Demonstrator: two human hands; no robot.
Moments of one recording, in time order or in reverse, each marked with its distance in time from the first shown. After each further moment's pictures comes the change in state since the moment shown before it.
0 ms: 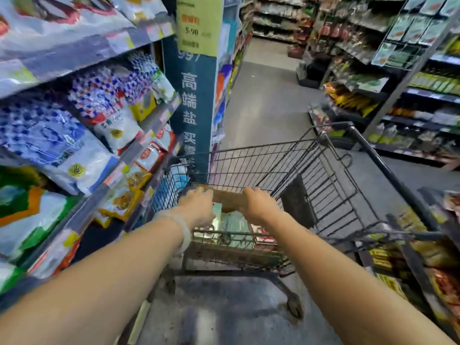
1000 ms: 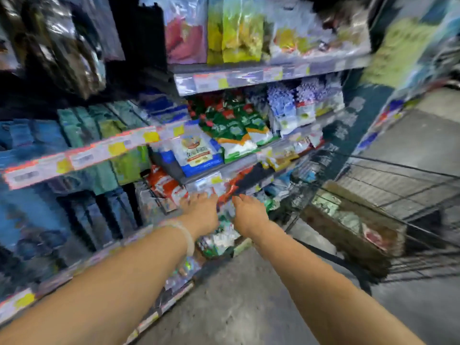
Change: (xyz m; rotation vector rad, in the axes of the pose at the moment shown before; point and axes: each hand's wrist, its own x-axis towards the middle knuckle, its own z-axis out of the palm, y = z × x) left_hand -0.504 -0.121 0.141 -0.184 0.184 -0.697; right_hand -0.386 -0.253 0.131 -0.196 -0.029 -0.826
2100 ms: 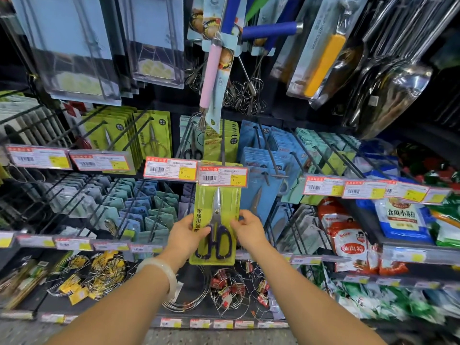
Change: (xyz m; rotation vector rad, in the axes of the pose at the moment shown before) left_hand -0.232 -0.378 0.036 -1.279 0.643 -0.794; right_hand 0.006 -0.437 0.071 0.902 -0.313 -0.245
